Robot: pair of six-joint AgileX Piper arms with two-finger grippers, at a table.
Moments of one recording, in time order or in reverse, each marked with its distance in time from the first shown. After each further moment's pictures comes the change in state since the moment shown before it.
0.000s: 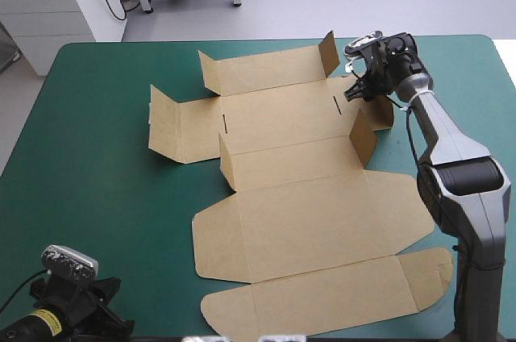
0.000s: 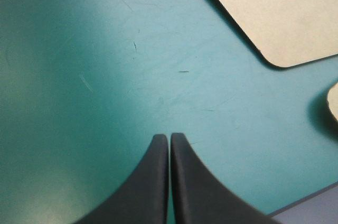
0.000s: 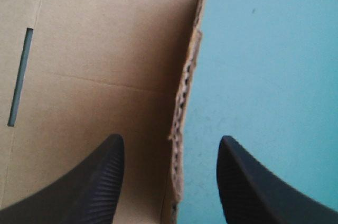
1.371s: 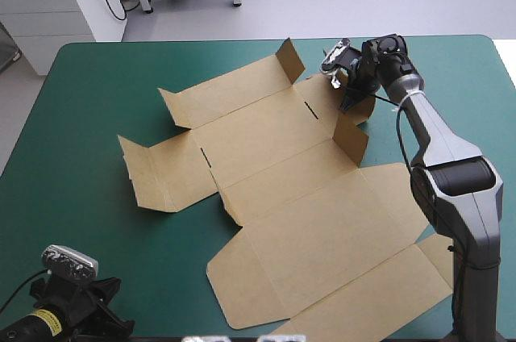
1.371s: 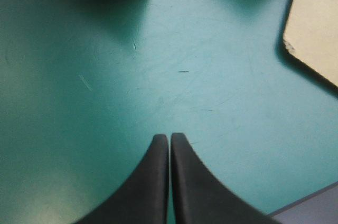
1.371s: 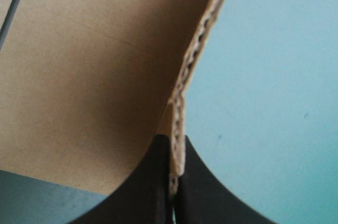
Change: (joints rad) left arm 0.000 0.000 0.000 0.000 -0.001 0.000; right arm 0.047 0.010 -0.032 0.126 -0.009 -0.513
